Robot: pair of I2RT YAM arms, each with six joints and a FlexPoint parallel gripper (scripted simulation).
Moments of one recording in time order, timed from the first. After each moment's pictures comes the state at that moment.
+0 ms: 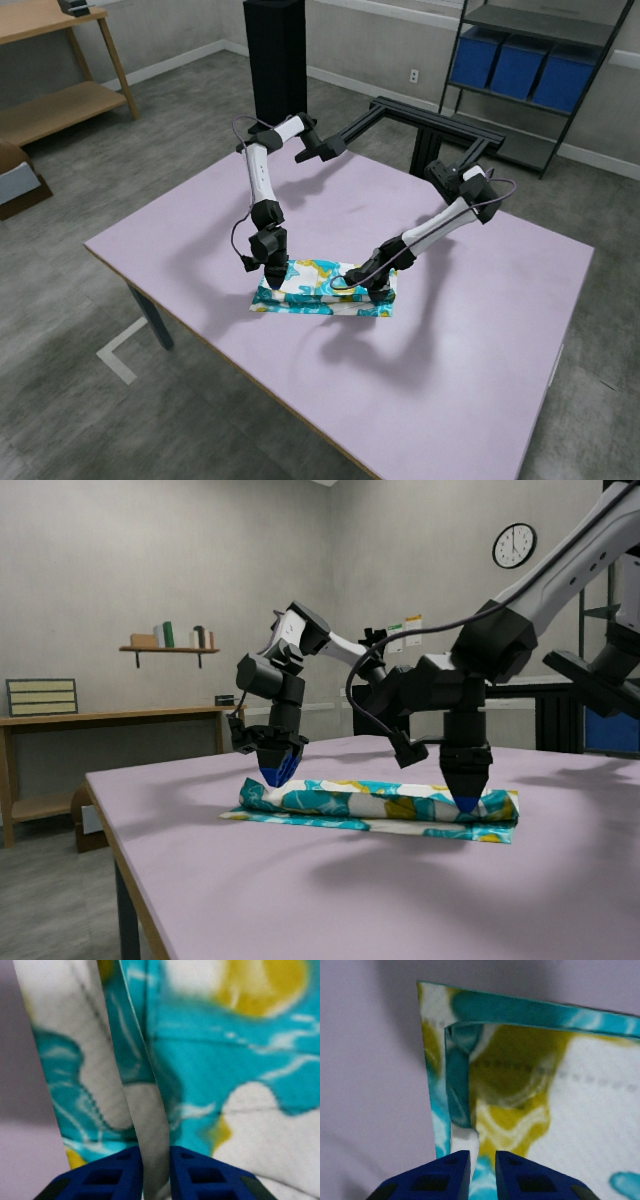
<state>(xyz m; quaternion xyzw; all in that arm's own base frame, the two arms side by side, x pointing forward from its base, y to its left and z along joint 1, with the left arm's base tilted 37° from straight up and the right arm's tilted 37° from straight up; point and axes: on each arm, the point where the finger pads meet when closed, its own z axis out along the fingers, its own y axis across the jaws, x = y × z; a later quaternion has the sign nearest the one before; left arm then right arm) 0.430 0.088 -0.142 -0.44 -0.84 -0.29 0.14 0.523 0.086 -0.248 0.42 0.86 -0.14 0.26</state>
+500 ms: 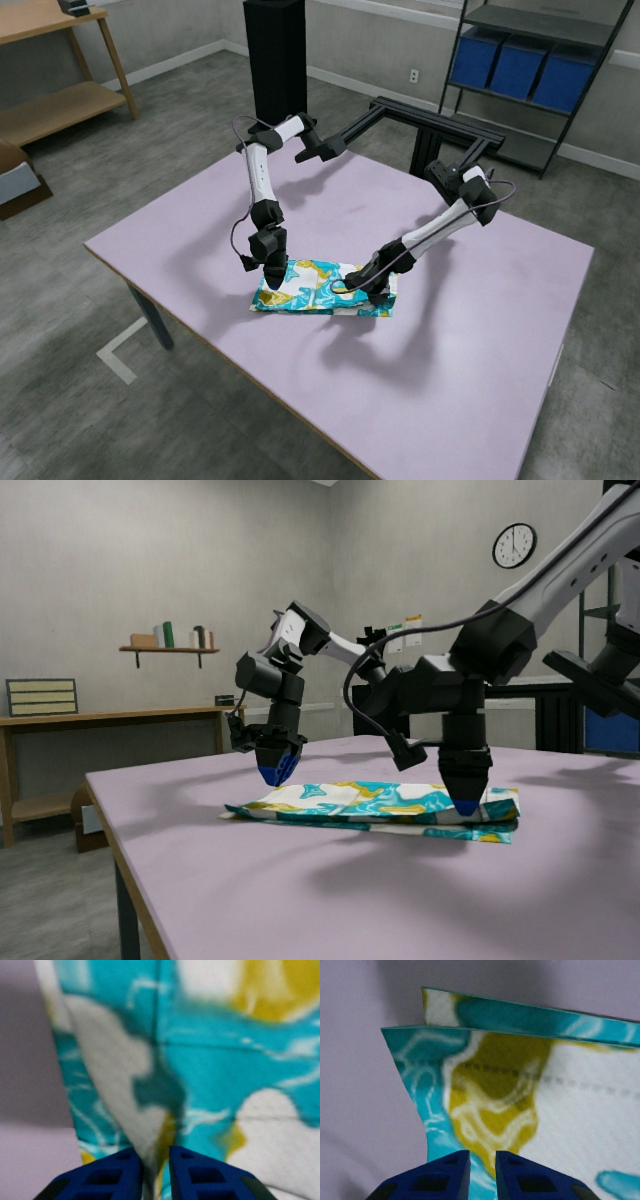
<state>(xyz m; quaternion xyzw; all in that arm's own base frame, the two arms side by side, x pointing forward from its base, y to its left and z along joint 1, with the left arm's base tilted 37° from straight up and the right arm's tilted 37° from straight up) 0.439 0.093 -0.140 -0.44 -0.84 -0.29 0.14 0.525 0.087 -0.246 0.42 0.86 -0.14 0.26</state>
